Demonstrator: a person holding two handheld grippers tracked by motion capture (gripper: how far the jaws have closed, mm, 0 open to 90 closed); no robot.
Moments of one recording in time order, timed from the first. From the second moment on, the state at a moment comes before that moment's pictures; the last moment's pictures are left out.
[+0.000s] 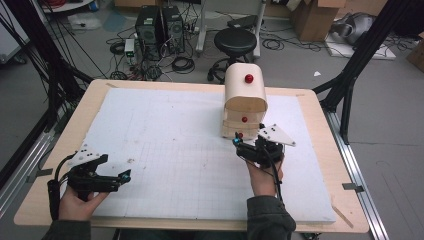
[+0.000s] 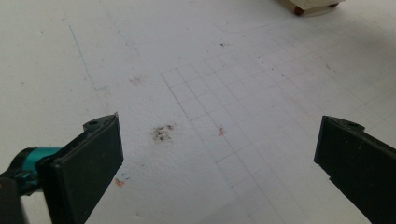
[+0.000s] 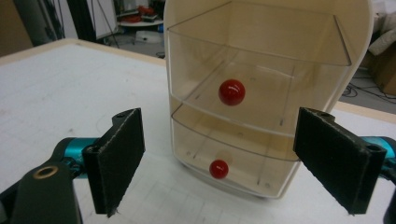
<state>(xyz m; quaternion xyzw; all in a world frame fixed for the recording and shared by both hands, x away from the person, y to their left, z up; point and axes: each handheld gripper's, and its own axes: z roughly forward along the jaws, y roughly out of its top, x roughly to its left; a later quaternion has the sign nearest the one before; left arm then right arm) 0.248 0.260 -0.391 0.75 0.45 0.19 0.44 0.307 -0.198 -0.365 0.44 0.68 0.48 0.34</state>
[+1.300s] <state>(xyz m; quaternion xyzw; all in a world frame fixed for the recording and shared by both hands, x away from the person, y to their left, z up) 0.249 0.262 -0.390 0.75 0.45 0.19 0.44 0.334 -0.176 -0.373 0.50 0.64 0.44 0.38</state>
